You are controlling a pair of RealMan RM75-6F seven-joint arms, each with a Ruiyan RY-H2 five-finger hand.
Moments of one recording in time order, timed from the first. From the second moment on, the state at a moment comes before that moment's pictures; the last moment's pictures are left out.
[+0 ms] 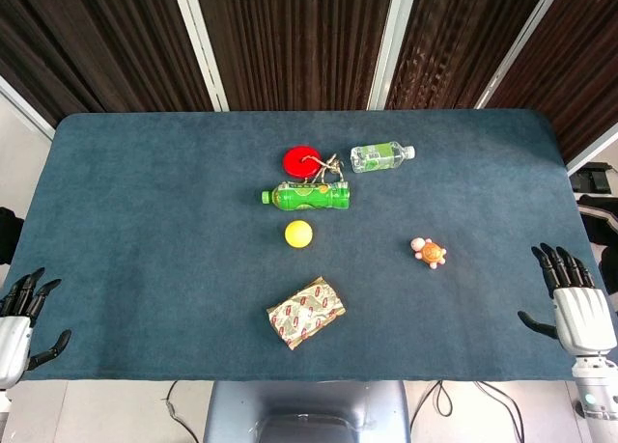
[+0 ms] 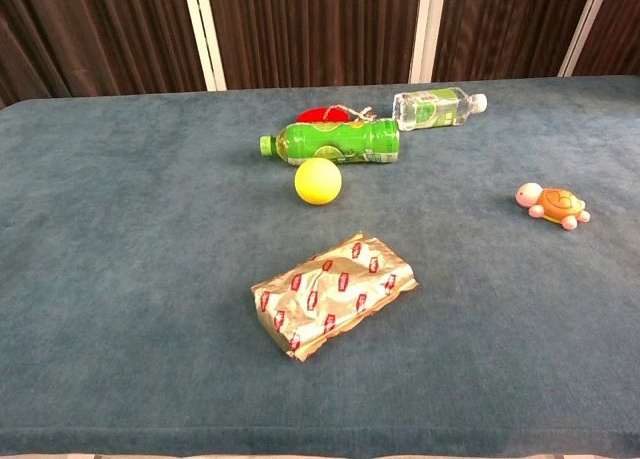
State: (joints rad) left arm -0.05 -1.10 -0.02 -1.63 1.53 1.53 0.02; right arm 0.11 -1.22 0.04 -1.39 -1.48 1.52 0.04
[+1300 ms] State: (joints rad) left arm -0.05 -1.08 -0.01 -1.62 1.56 1.53 -0.05; right arm 0.50 -1.67 0.19 -0.84 -1.38 1.07 0.09
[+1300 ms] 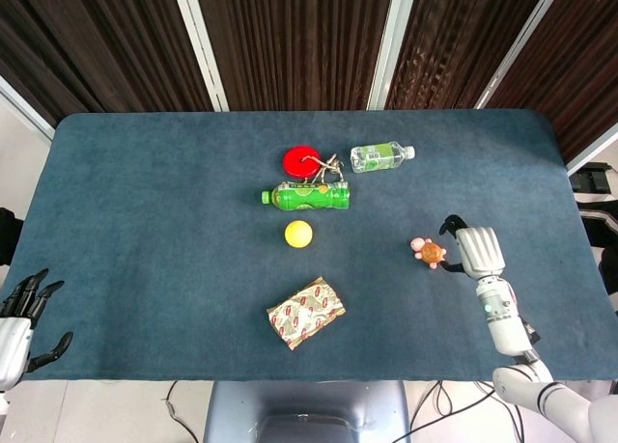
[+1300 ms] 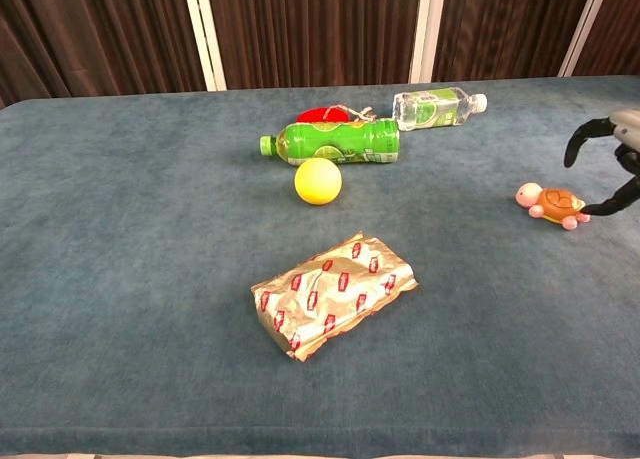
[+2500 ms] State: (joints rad) left arm -0.05 -1.07 -0.01 -1.62 1.56 1.54 -0.07; right arm 0.51 -1.80 0.09 -0.59 -1.48 1.15 0.28
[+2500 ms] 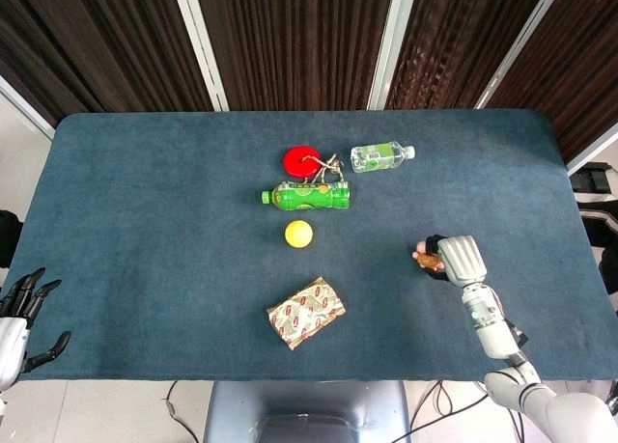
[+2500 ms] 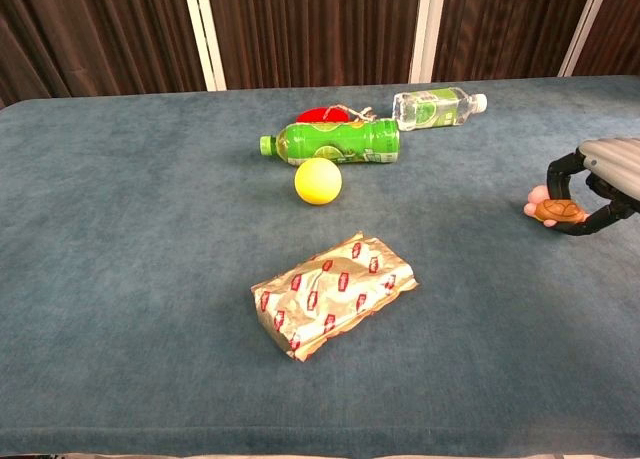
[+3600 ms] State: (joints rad) left arm -0.05 -1.08 -0.01 -1.62 1.57 1.53 -0.06; right arm 0.42 -1.50 0.08 -1.08 -1.42 1.15 0.14
